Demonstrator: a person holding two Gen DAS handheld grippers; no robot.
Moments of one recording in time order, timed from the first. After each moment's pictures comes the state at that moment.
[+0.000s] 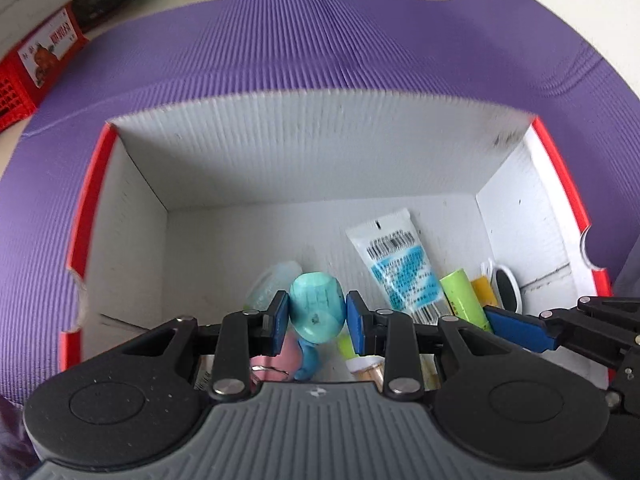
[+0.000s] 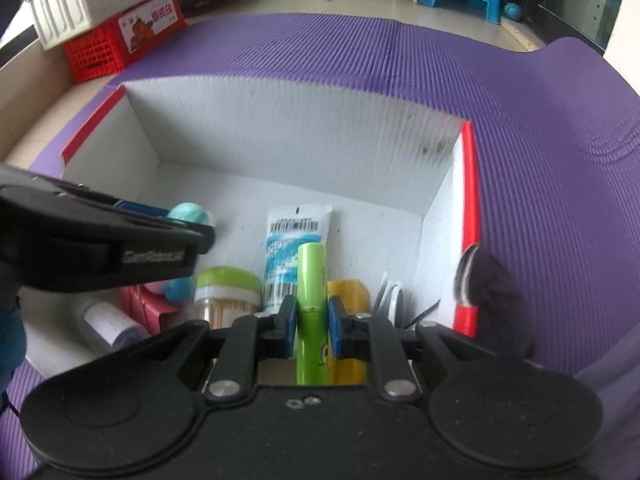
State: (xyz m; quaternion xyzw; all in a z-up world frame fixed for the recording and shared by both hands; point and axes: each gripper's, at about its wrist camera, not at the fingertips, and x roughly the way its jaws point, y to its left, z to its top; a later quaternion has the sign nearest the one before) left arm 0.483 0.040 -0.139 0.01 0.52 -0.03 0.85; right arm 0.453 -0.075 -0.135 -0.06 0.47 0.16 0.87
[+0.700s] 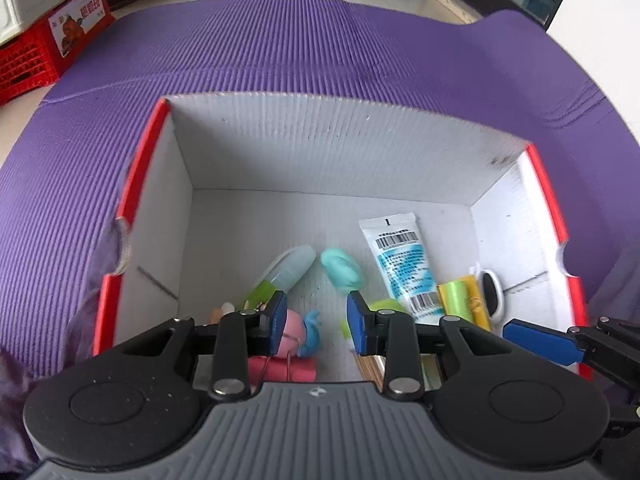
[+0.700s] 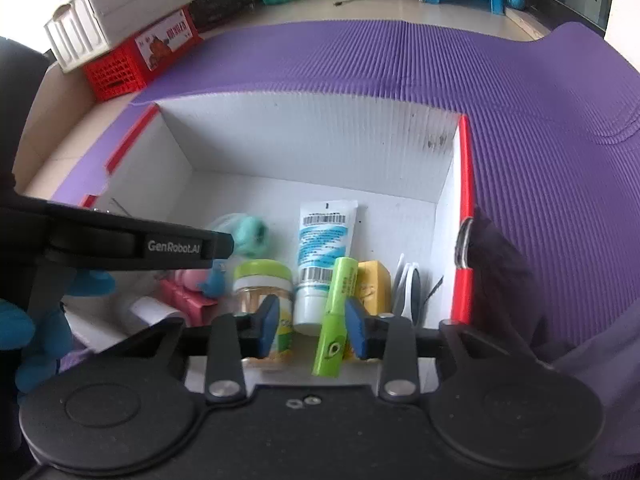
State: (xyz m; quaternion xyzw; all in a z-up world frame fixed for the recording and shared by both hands) left arm 0.453 0.065 -0.113 -0.05 0.50 -0.02 0.86; right arm 0.430 -0.085 -0.106 -0.02 0.46 0.19 0.87
